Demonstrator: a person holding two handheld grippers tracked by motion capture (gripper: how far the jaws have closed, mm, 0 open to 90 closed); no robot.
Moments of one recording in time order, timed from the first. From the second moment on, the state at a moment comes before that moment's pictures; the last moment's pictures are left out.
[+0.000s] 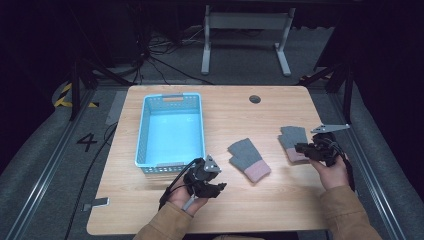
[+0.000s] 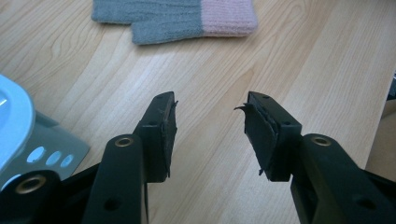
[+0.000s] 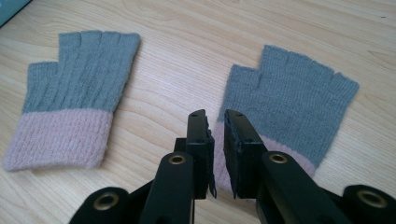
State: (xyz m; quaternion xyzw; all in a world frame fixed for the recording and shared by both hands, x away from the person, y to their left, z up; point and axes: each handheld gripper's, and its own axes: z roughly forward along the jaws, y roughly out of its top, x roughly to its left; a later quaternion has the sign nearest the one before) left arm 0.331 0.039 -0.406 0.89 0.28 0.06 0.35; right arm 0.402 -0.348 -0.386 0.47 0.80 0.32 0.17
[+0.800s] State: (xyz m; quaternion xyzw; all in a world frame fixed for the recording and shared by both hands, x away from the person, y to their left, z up) left arm 0.333 0.048 -0.399 0.88 0.29 0.05 0.37; right arm 0.382 -0.286 -0.372 0.36 0.86 0.34 0.13
